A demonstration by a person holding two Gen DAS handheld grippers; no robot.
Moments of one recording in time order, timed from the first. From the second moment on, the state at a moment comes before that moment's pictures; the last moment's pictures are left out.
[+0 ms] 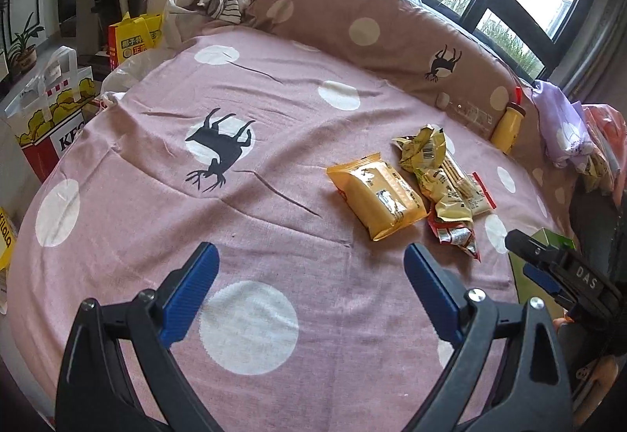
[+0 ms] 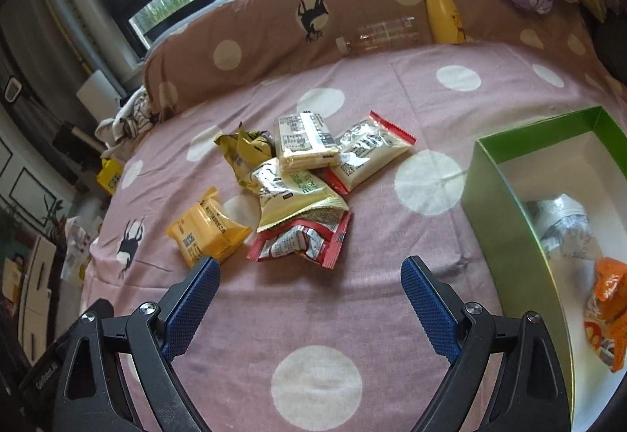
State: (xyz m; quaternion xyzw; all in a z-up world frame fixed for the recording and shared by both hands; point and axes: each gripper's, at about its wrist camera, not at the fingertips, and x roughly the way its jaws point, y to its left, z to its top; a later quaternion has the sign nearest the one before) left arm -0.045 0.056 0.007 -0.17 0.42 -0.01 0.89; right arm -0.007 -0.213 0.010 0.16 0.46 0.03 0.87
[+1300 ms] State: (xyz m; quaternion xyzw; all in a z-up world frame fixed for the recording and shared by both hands) left arm -0.041 0.048 0.009 -0.14 0.43 -0.02 0.89; right arm 0.068 -0.182 -0.012 0.06 0.48 0.04 0.87
